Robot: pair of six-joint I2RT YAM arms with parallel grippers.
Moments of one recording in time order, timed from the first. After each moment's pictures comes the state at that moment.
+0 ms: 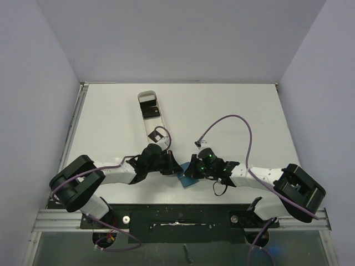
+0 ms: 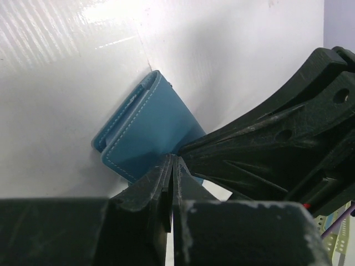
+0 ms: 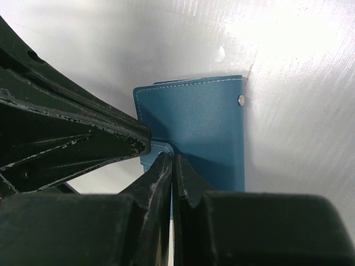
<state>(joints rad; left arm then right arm) -0.80 1.52 0.51 0.44 0.25 -0.87 0.85 1.35 0.51 0.09 -0.05 0.75</state>
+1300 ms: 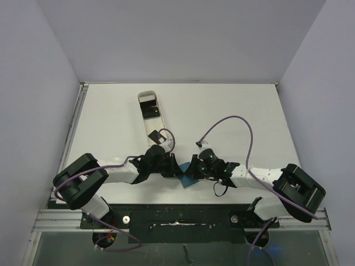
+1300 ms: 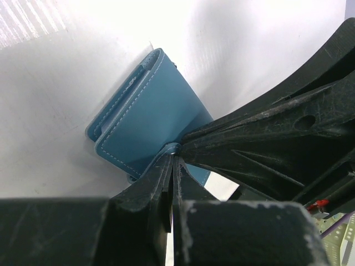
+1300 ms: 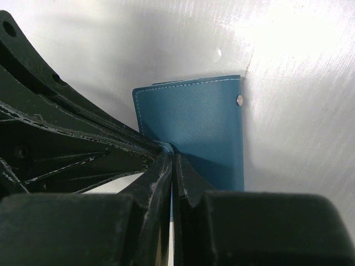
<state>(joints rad) -0.84 1.56 0.53 0.39 0.27 -0.85 0.85 1.36 0.49 0.12 -0.04 0.77</state>
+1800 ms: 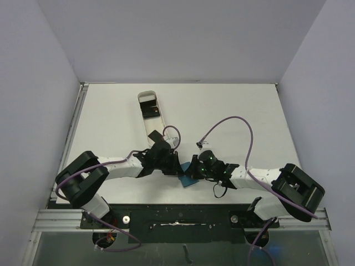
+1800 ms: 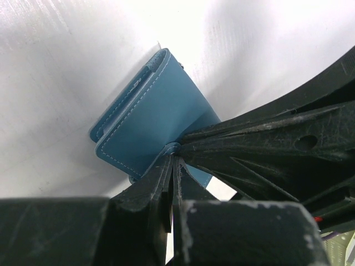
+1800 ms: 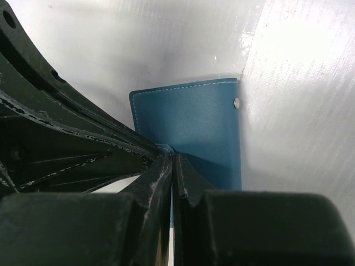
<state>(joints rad) -0.85 1.58 0.66 0.16 0.25 -0.80 0.86 1.37 0.46 0.18 -0.02 0.78</state>
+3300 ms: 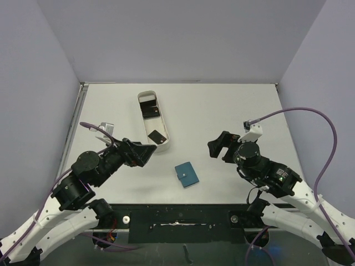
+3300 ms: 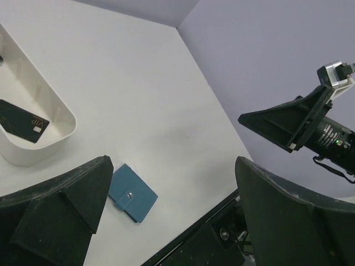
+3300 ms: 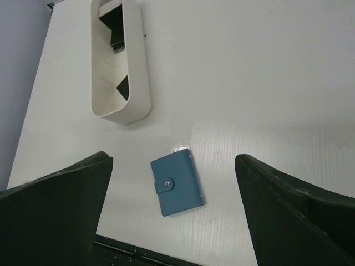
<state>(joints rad) -0.83 0.55 0.78 -0.28 -0.17 -0.70 0.87 0.73 0.89 -0.61 0.49 0.72</state>
